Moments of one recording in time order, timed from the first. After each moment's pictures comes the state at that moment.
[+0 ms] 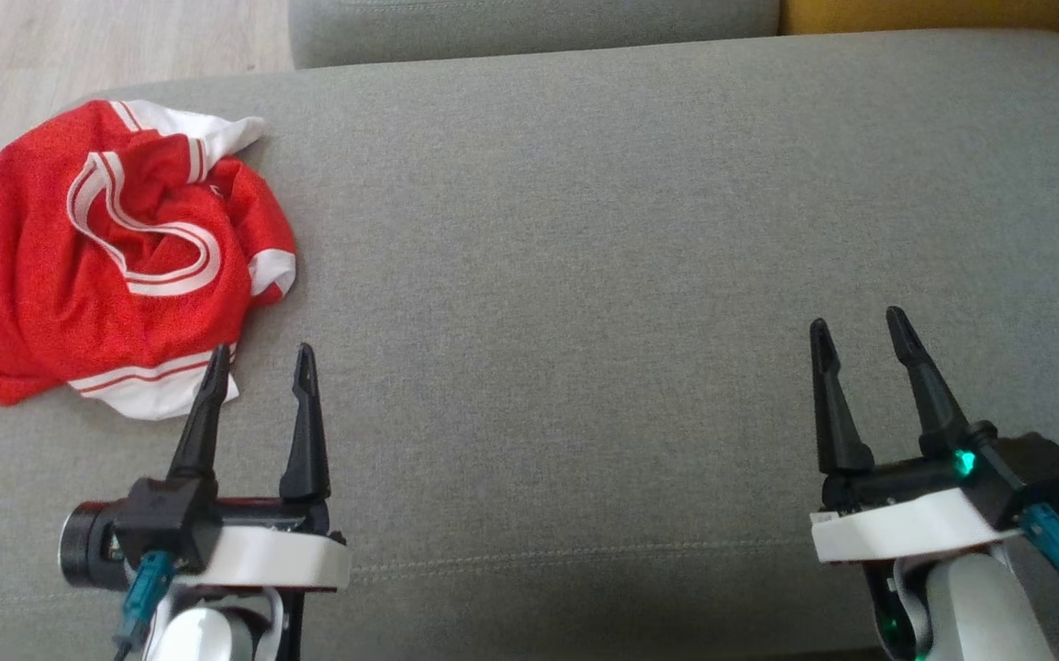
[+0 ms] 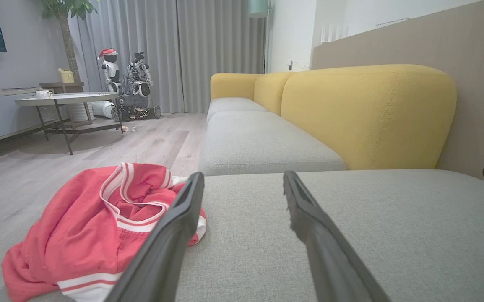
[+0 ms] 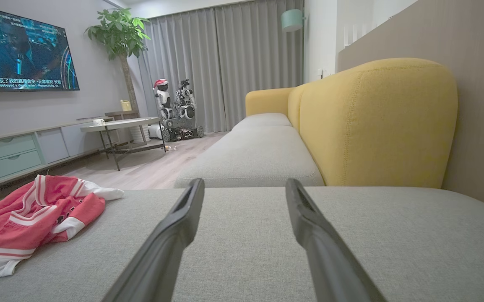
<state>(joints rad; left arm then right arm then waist) 0.04 0.04 -0.15 -0.04 -0.06 0.07 -0.25 -0.06 -0.05 0.14 0.17 0.02 0.12 -0.25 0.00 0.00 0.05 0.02</state>
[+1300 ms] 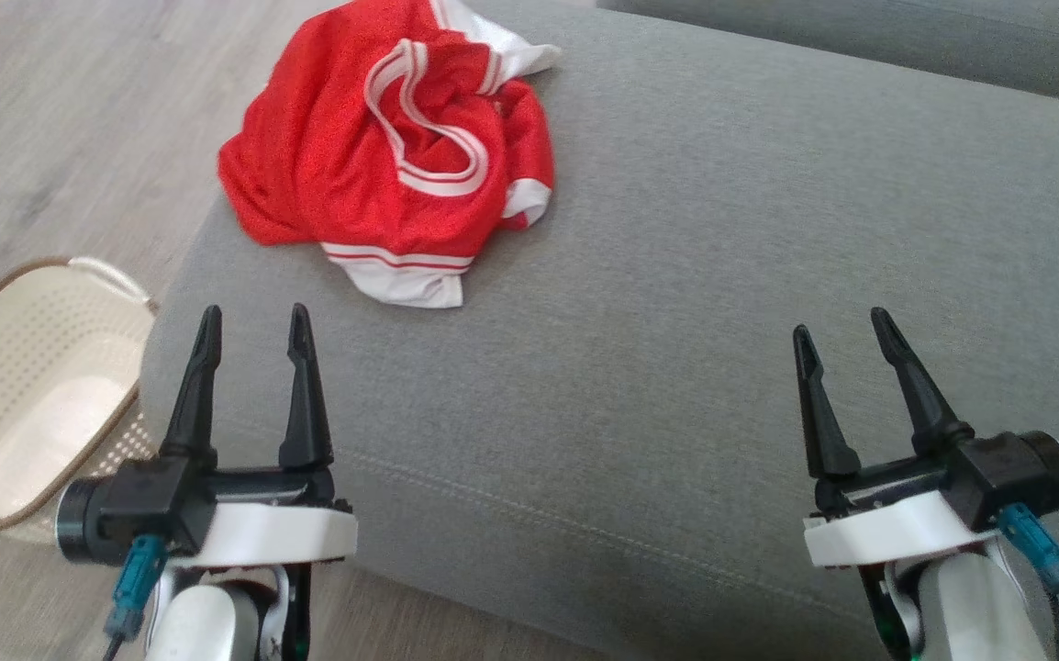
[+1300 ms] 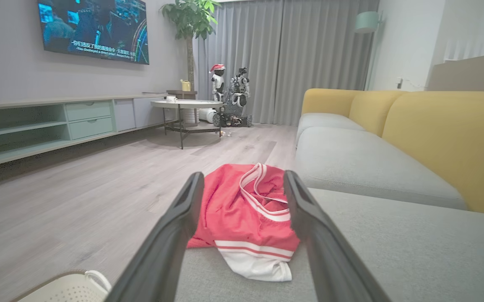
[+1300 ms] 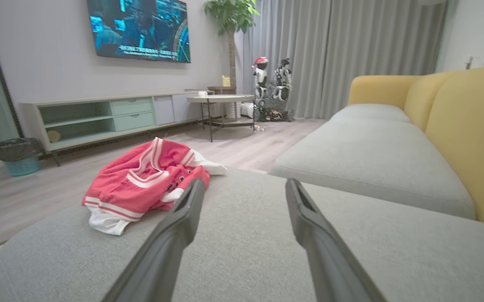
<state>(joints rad) 0.00 0.04 -0.18 -0.10 -0.10 0.12 -0.26 -0.07 -0.05 0.15 0.17 -0.07 0.12 -0.25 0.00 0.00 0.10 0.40</state>
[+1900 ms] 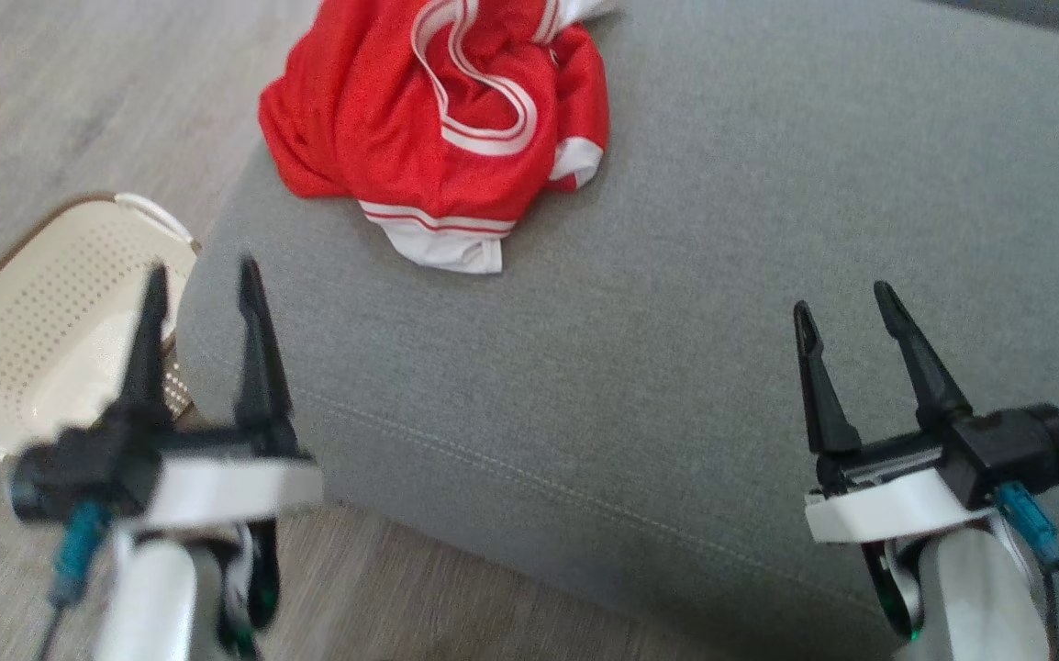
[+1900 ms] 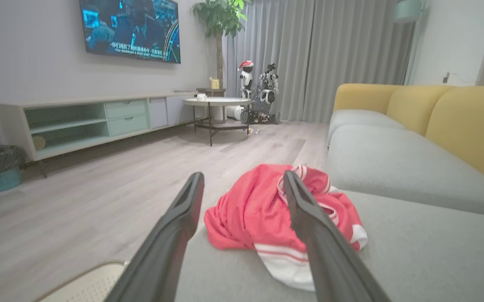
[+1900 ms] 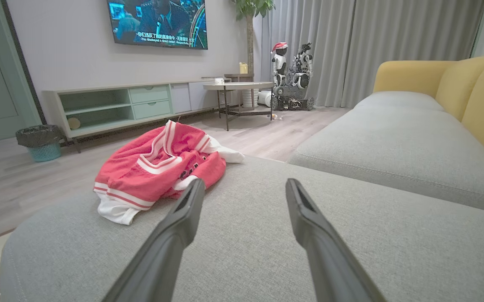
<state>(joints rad) -0.06 0.04 -0.12 -0.11 -0.12 0.12 -0.26 -0.11 -0.05 0.14 0.17 -0.12 0.12 -0.25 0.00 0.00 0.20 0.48</state>
